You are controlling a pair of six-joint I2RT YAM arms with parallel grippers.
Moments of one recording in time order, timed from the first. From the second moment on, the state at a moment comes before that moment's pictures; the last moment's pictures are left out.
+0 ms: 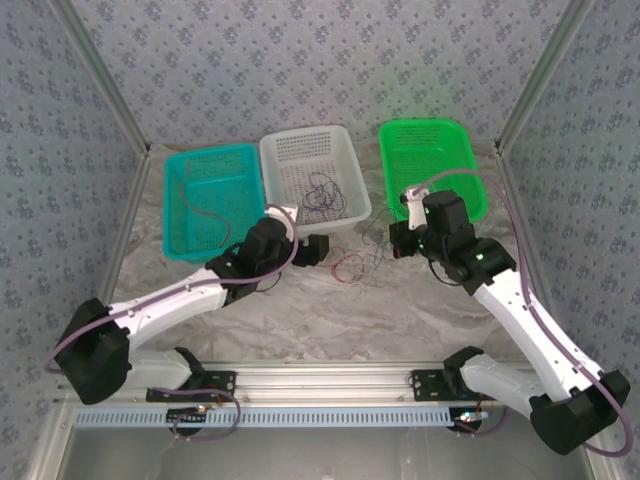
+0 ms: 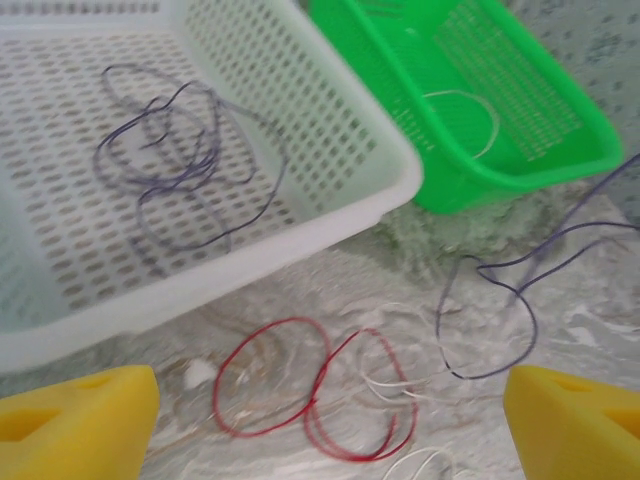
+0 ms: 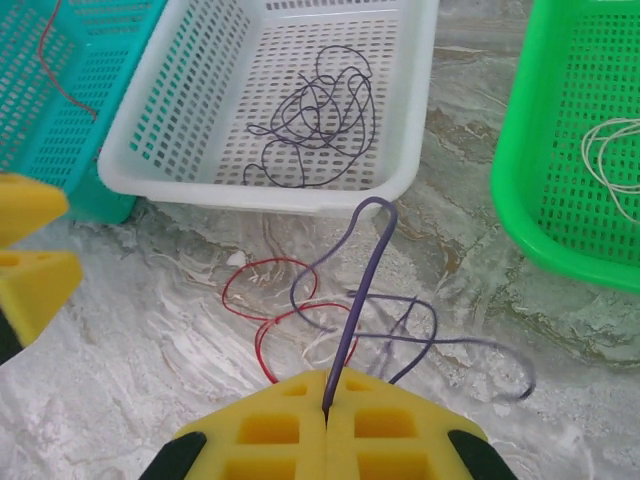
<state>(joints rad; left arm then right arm) -0.82 1.28 0.80 0.03 -0.11 -0.49 0.47 1.00 1.04 -0.69 -0.08 0.19</state>
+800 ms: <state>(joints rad) -0.85 1.48 0.97 0.29 0.18 -0.47 0.44 0.92 1.12 -0.64 -0.18 0.19</state>
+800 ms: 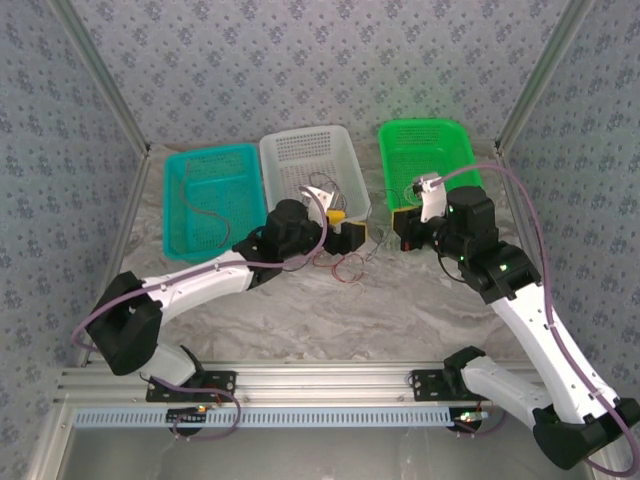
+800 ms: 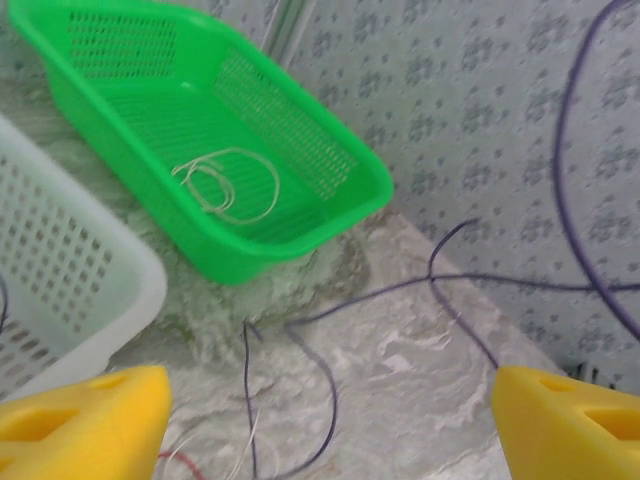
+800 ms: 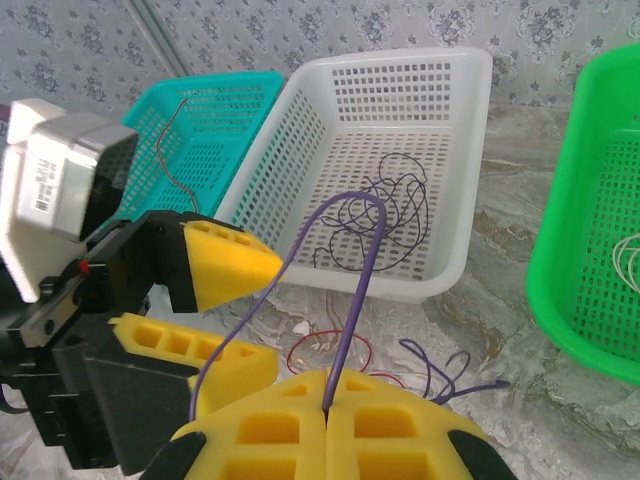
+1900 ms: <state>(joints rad) -0.79 1.61 0.96 0.70 0.33 -0.83 0.43 0.97 1.11 -0.63 0.05 0.31</state>
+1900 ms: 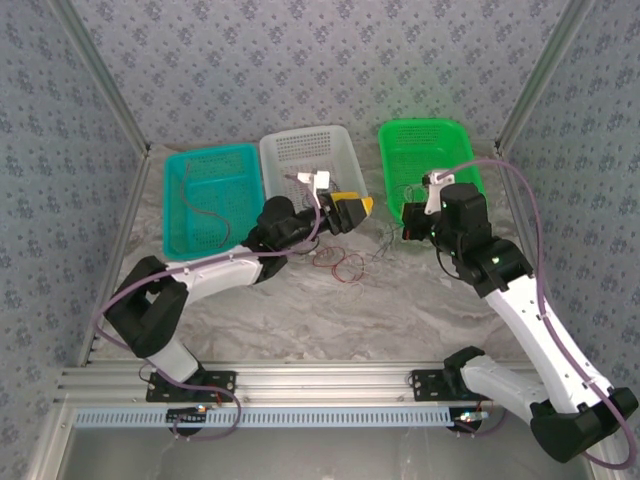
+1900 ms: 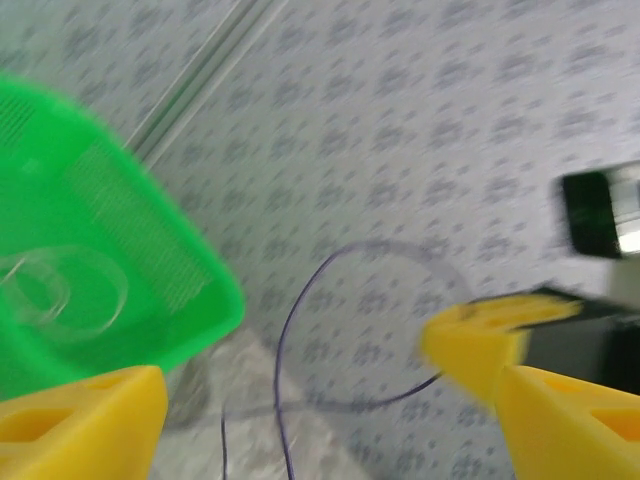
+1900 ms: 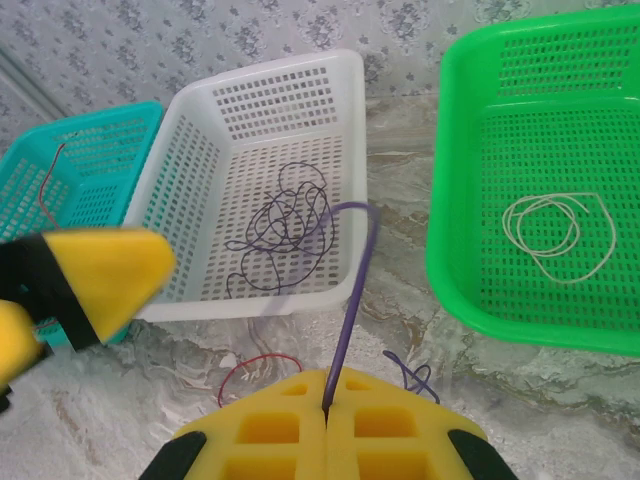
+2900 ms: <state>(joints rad) -0.90 1.74 0.97 0.81 0.22 -0.86 0.45 0.95 1.08 -0.51 0.08 0.44</state>
